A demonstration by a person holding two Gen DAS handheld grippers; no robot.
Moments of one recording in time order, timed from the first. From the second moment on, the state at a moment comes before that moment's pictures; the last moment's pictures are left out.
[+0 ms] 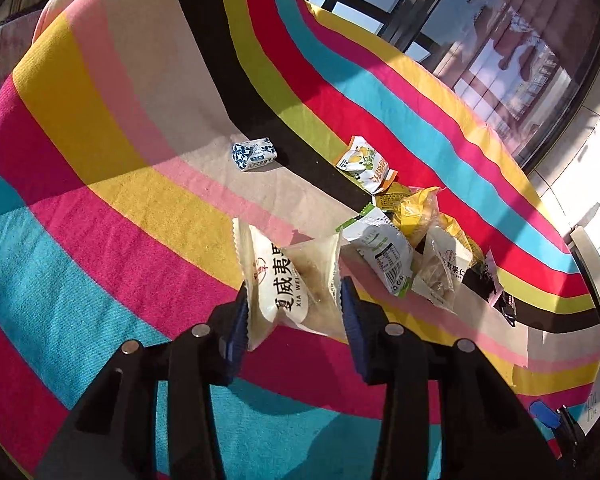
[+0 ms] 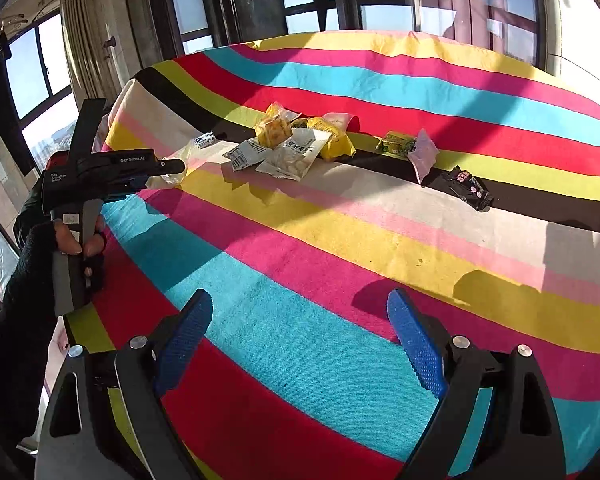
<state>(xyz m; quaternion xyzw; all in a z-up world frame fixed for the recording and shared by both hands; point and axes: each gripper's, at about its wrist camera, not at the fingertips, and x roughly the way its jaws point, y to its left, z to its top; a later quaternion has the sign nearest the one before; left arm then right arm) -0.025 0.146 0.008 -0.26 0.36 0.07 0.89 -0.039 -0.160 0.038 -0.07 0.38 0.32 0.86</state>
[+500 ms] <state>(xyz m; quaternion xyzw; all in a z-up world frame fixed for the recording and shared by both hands) -0.019 0.138 0.007 -0.25 0.36 0.05 0.90 0.092 -0.021 0.031 -0.19 0.38 0.41 0.81</state>
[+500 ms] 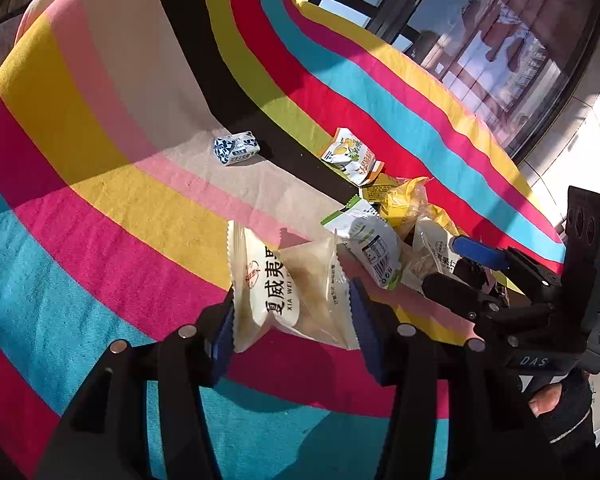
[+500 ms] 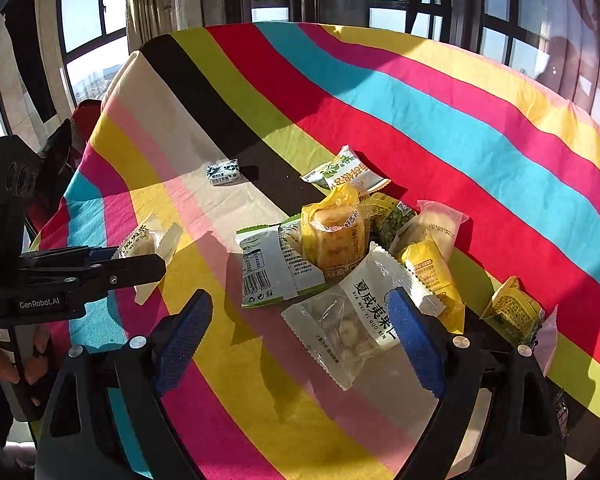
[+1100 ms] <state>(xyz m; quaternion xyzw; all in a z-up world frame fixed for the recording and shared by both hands) -0.017 0.137 0.007 -0.25 0.36 0.04 0.90 0.110 -0.066 0.008 -0.11 0.46 0.39 0.79</state>
